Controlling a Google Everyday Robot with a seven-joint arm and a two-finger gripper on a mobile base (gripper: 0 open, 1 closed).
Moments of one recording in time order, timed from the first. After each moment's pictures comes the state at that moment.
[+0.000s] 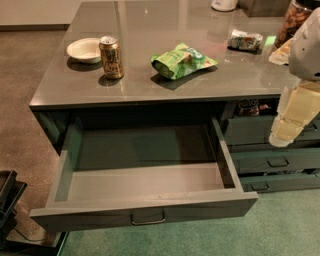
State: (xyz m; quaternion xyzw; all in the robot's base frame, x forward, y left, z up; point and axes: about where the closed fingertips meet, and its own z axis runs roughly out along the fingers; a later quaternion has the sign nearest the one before) arm 0.438 -0.216 0.978 -0.60 0.78 -0.04 0.16
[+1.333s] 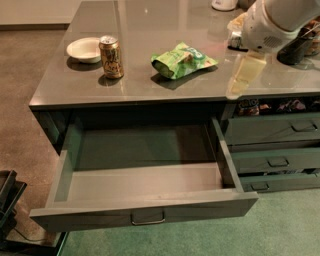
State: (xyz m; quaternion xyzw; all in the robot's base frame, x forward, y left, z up) arm 0.582 -0.181 0.972 -0.65 0.71 -0.05 0.27
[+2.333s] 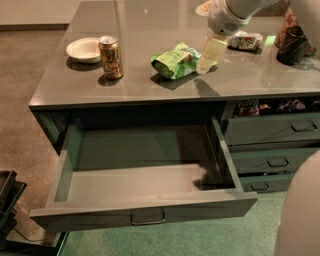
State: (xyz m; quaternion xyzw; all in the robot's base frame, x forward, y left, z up) arm 0.710 -0.132 0.960 -0.68 0.65 -0.04 0.34
